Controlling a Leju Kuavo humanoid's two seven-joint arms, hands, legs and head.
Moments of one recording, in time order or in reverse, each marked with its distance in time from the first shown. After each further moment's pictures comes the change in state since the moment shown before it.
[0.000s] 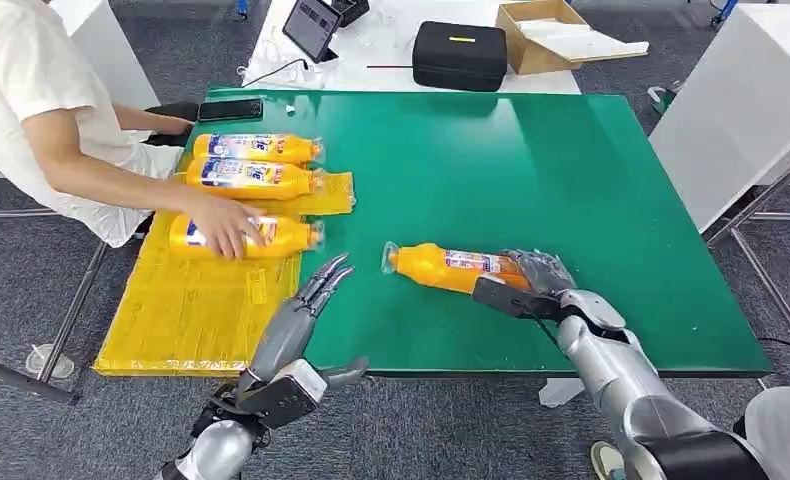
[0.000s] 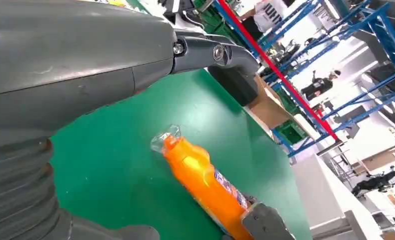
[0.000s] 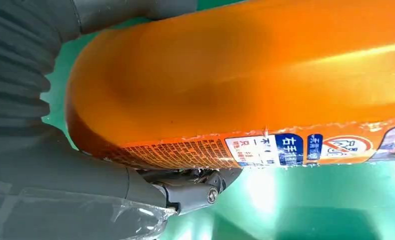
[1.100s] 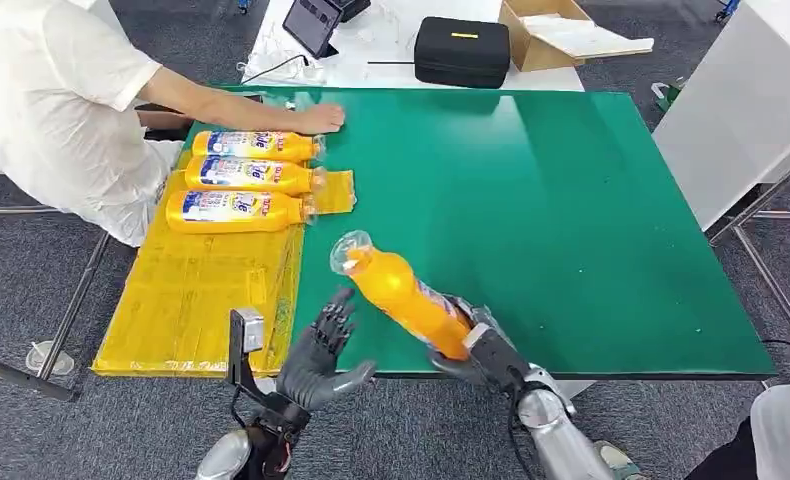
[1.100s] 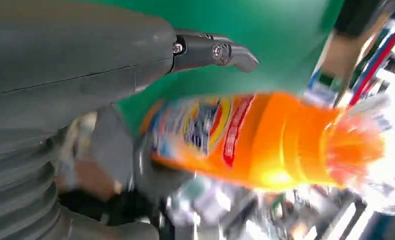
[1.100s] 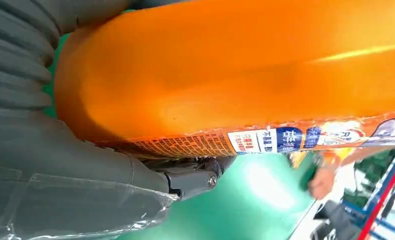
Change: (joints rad) left arm 0.108 -0.153 0.100 0.108 0.937 -0.255 0.211; right arm 0.412 0.145 -0.002 -0.517 -0.660 0.139 -0.254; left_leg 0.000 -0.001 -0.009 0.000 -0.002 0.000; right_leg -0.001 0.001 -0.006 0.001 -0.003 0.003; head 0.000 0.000
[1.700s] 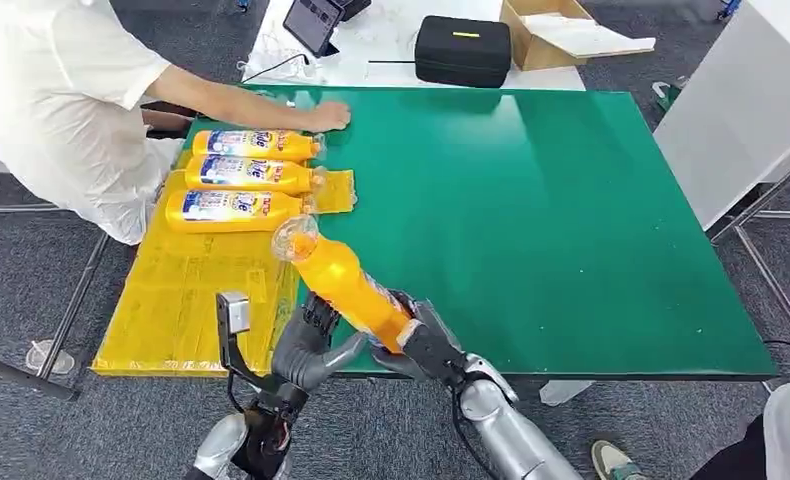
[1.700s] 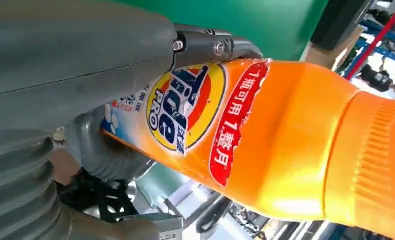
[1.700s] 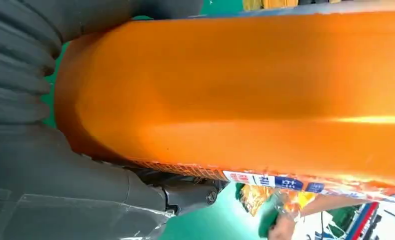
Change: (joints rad) left arm -0.053 -0.021 0.027 0.016 0.012 0.039 -0.024; right arm -0.114 0.117 0.198 0.136 0.016 -0.063 0.028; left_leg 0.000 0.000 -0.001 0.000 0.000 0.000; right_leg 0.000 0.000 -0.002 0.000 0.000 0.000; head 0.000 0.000
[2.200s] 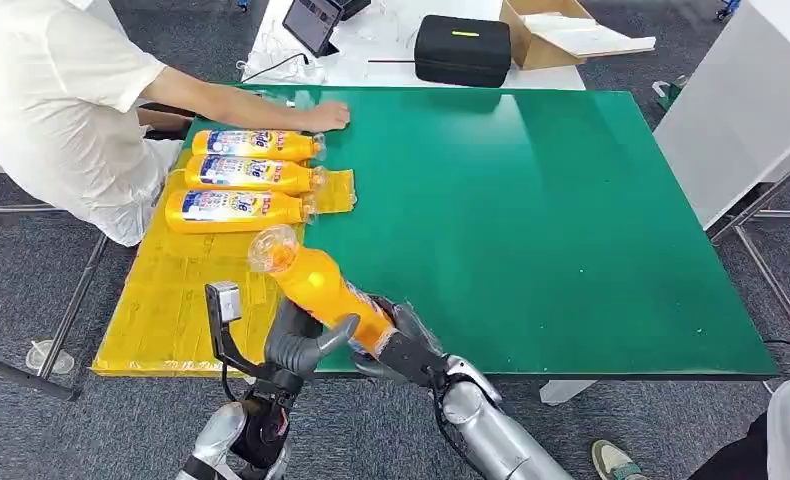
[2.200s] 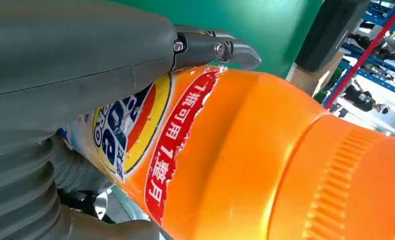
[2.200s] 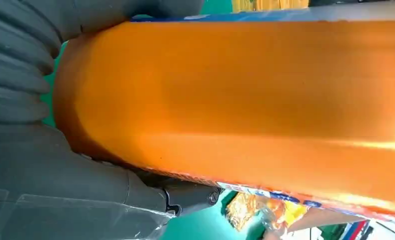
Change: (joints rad) left arm -0.026 -0.012 0.021 0.000 -0.010 0.060 -0.018; right arm -0.019 0.030 0.060 0.045 0.024 -0.047 -0.001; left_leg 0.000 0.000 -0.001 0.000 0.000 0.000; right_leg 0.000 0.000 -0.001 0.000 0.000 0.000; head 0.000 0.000
